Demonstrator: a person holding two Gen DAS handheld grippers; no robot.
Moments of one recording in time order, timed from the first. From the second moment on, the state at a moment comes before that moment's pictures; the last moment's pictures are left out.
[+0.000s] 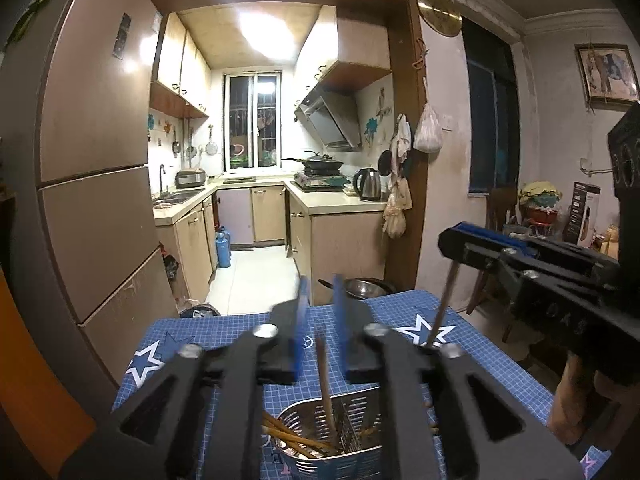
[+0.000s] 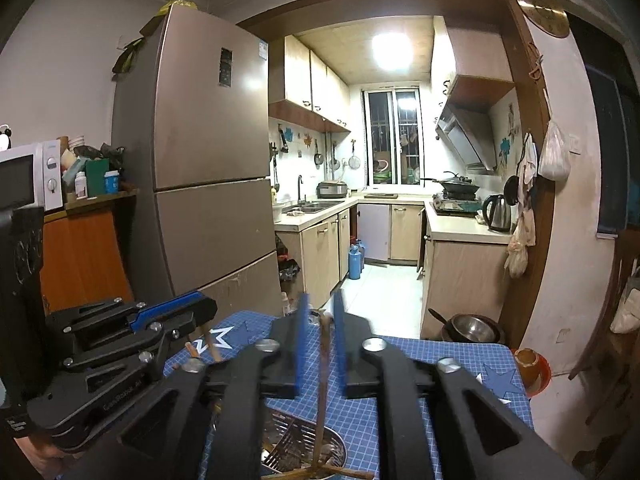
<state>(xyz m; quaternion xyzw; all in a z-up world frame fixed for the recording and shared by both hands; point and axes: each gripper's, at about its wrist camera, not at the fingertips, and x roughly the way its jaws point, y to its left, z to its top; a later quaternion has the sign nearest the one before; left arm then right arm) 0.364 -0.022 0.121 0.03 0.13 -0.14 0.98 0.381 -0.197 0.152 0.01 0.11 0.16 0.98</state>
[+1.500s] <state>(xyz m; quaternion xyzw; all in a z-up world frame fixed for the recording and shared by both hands) 0.030 -0.105 -0.141 0.08 0.19 -0.11 0.97 0.049 -0.283 -0.145 0.01 0.21 0.13 0.97</state>
